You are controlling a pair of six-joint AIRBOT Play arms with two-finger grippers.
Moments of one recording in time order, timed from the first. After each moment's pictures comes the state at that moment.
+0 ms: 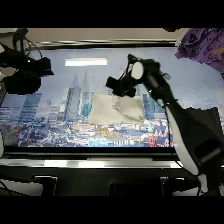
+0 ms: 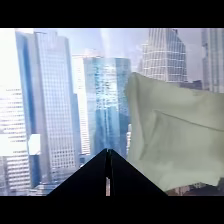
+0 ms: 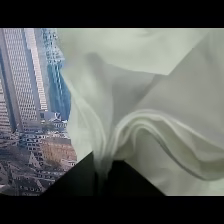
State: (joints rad) left arm 0.02 -1.66 2.03 1.26 -1.50 -1.63; right arm 0.48 -1.70 1.82 -1.30 1.21 2.18
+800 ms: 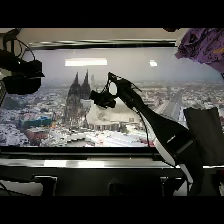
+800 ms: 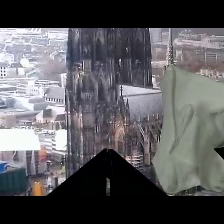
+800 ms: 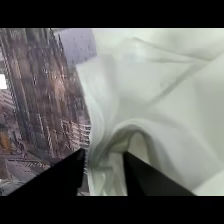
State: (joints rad) left arm 0.07 -1.64 2.03 1.32 -1.54 -1.57; right arm 0.61 -1.89 1.82 -1.21 0.98 2.21
